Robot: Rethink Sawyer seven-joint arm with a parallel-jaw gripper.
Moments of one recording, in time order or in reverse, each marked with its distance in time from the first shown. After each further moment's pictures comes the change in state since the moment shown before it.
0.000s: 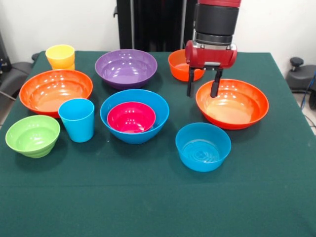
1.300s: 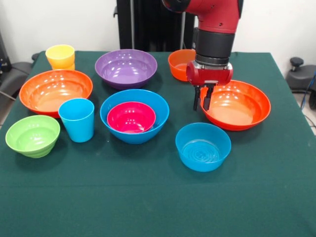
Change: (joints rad) arm 0.118 0.178 -0.127 -0.062 0.001 -0.128 0.000
